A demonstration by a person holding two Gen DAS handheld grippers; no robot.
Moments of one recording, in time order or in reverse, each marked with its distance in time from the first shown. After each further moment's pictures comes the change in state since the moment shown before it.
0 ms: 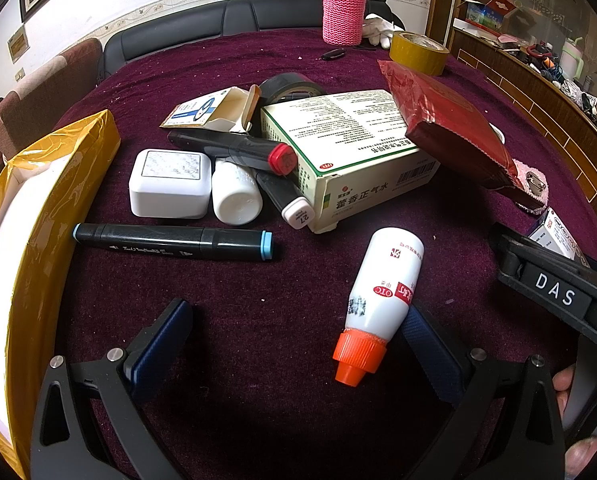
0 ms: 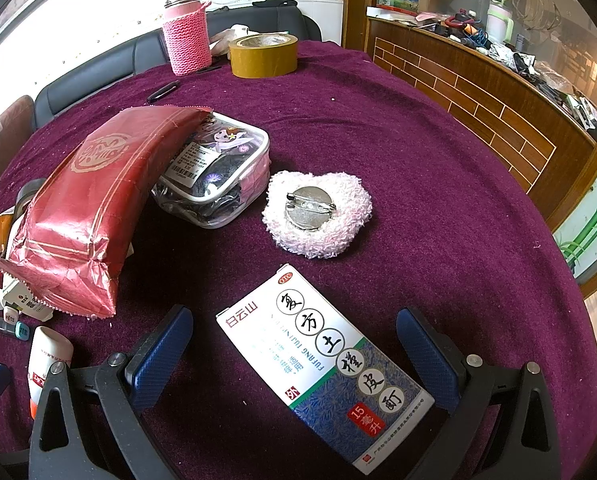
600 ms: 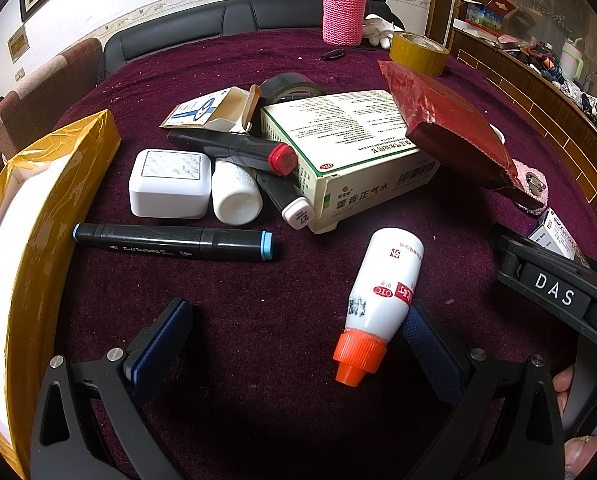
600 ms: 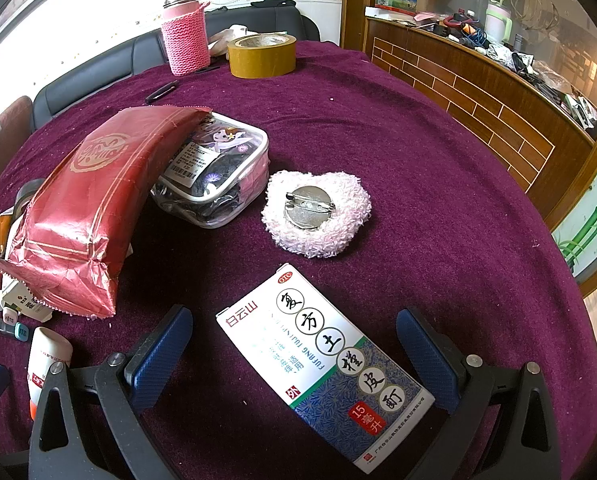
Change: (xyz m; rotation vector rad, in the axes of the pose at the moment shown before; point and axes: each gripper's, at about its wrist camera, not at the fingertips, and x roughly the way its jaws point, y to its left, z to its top) left arm 0.000 0.000 0.000 0.003 0.000 -0.003; right arm 0.000 -0.001 0.001 0.000 -0.002 0.000
